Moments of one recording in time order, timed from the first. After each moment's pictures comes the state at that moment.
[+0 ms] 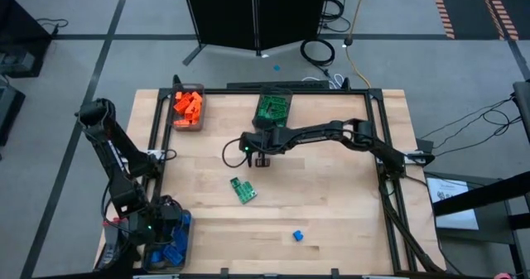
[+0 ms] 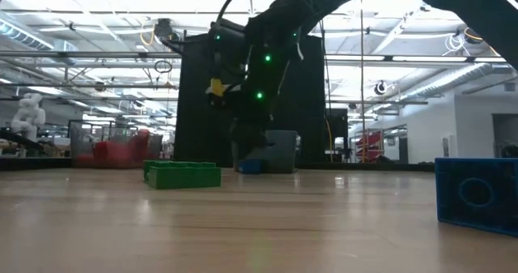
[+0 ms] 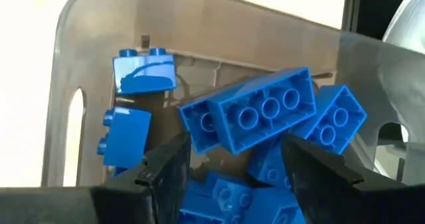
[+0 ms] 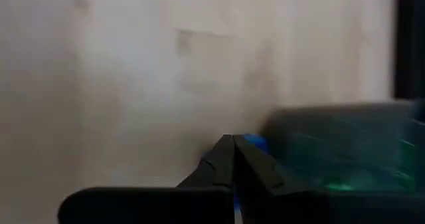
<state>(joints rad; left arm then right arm) -1.15 1.17 0.63 -0.57 -0.13 -1.27 -0.09 2.26 1.73 -0.61 0.45 -0.20</state>
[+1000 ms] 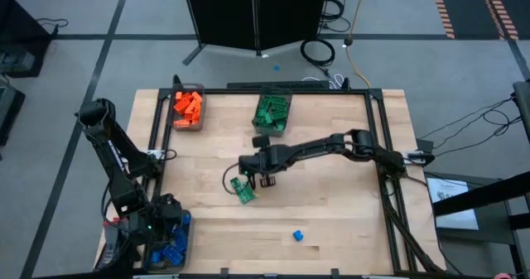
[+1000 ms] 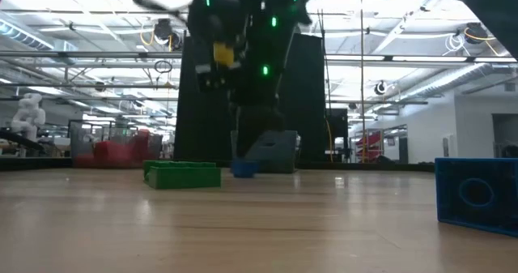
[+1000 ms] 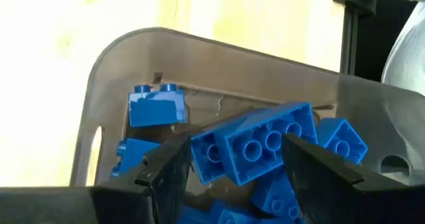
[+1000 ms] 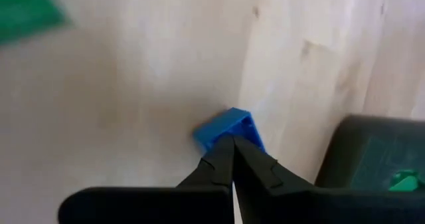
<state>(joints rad) -1.15 1.17 0.63 -0.56 -0.23 -1.27 0.06 2.27 1.82 -0.82 0.40 -0.18</state>
